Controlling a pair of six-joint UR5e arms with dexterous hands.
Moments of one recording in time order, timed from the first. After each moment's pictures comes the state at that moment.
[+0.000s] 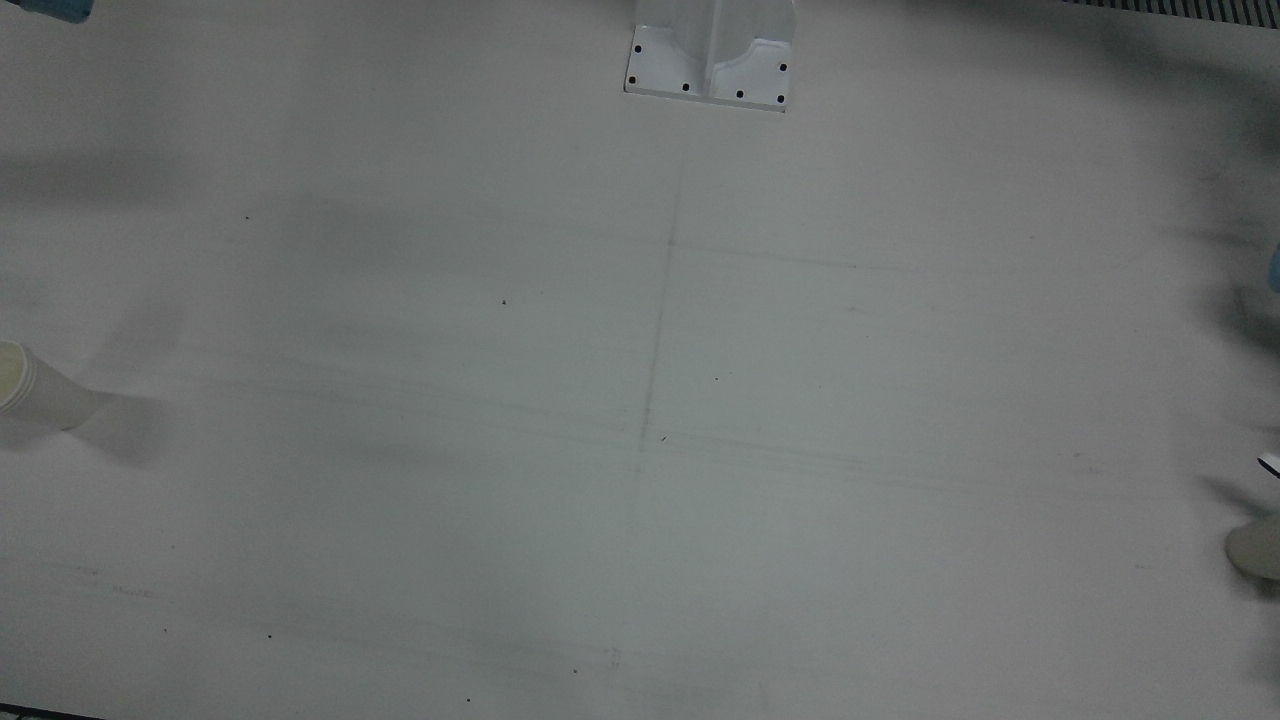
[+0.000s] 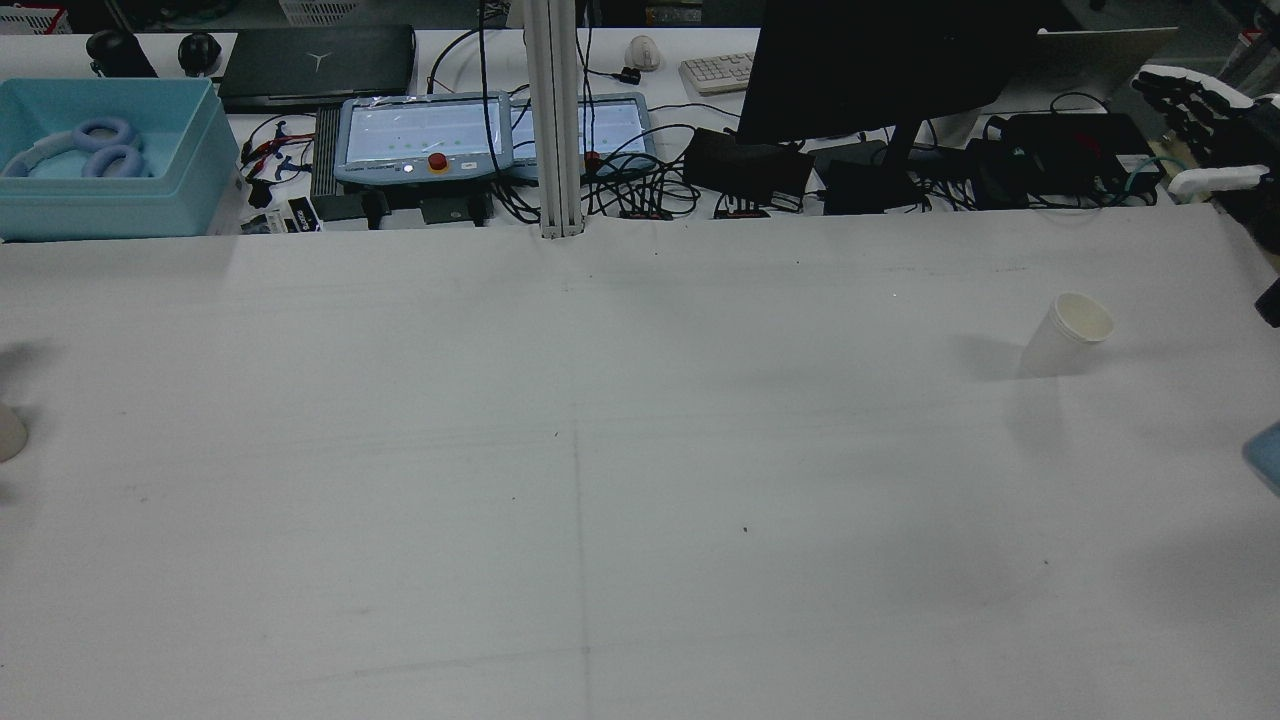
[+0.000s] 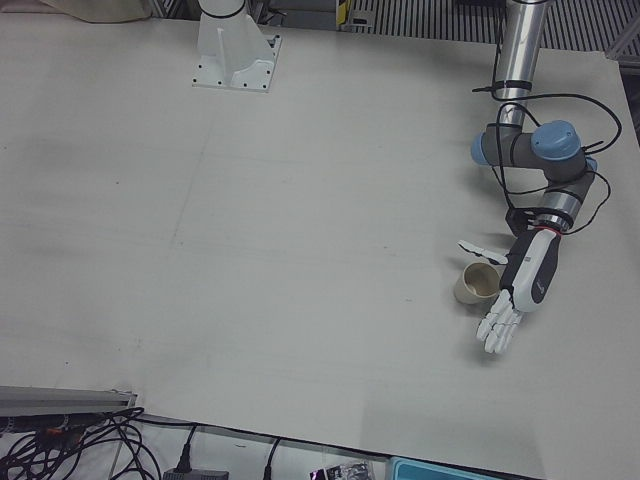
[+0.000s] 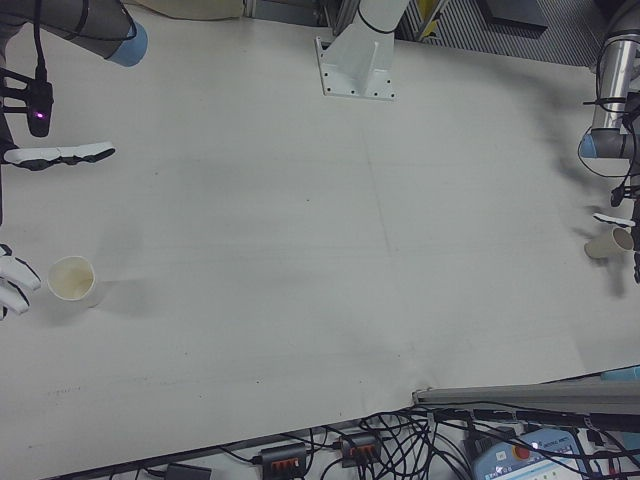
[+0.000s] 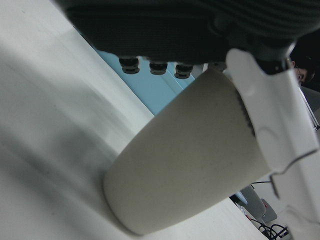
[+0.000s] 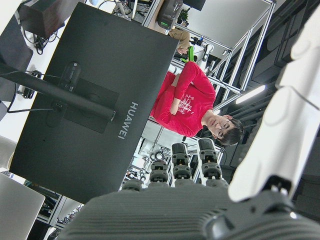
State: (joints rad) left arm -1.12 -1.63 -1.10 -0.57 1.50 0.75; right arm 1.33 -1.53 1.74 -3.17 -1.42 -0.40
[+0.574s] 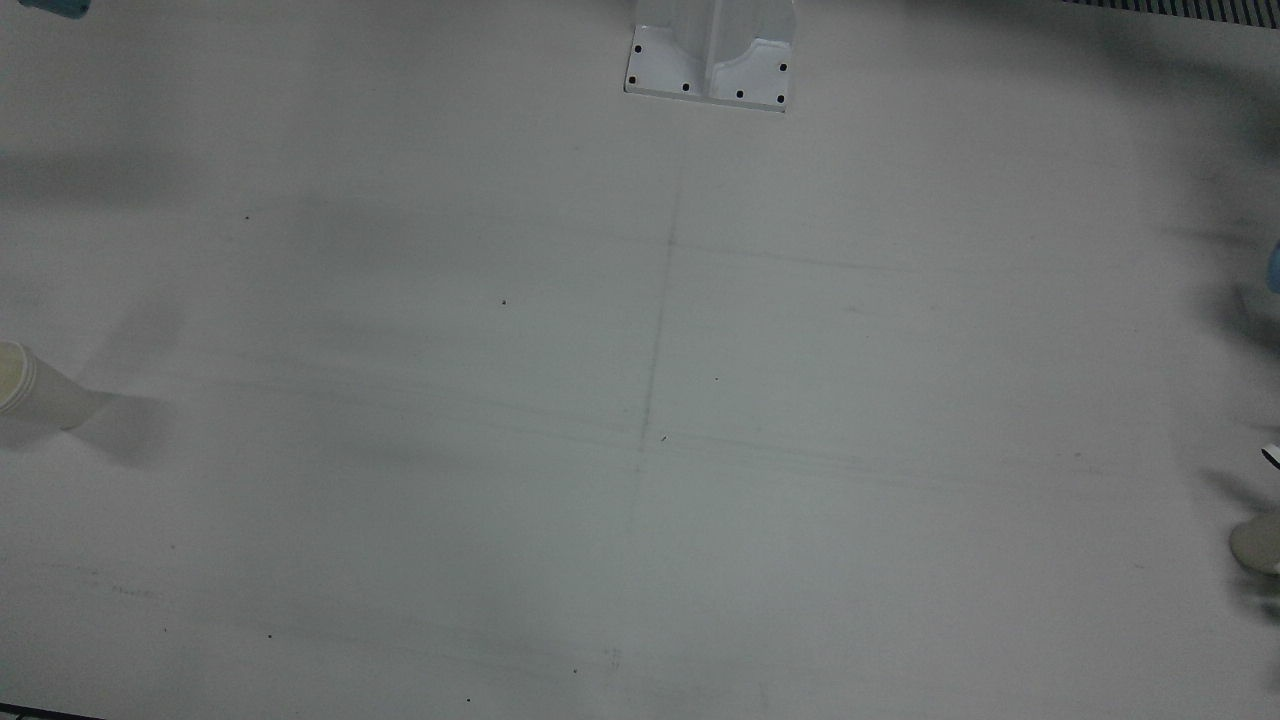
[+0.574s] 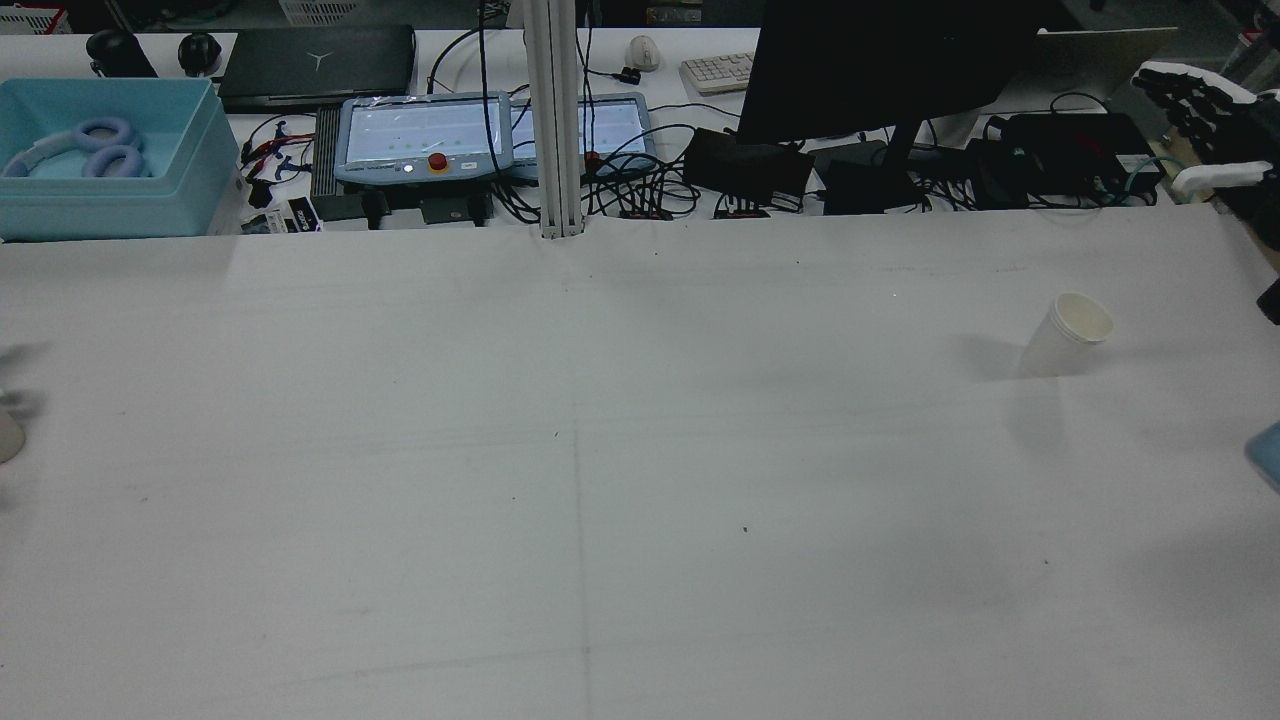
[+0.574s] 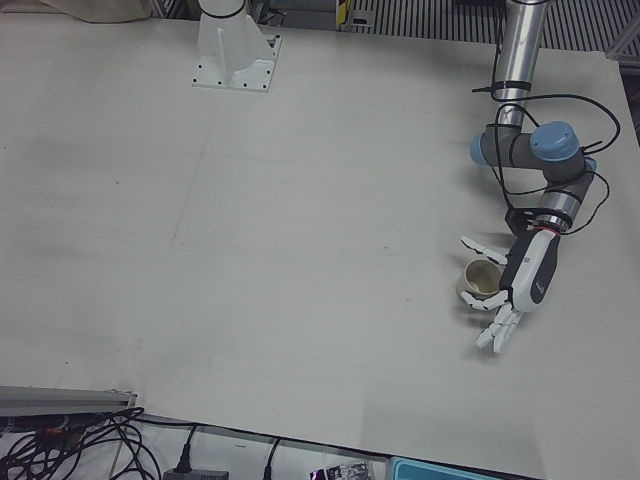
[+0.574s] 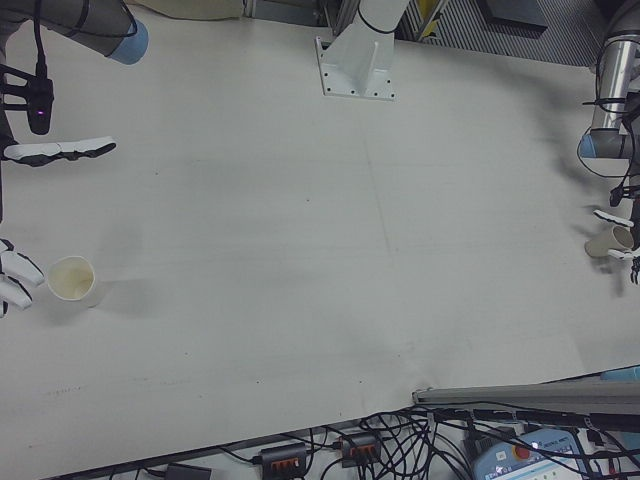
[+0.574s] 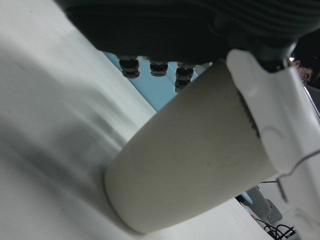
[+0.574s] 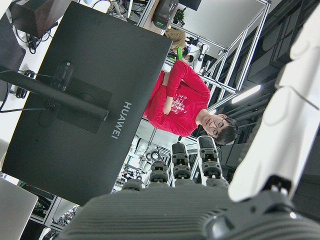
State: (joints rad) left arm -1.11 -1.63 -1.10 -0.56 1.50 0.75; right arm 1.34 -1.53 1.76 -3.17 -1.42 -0.40
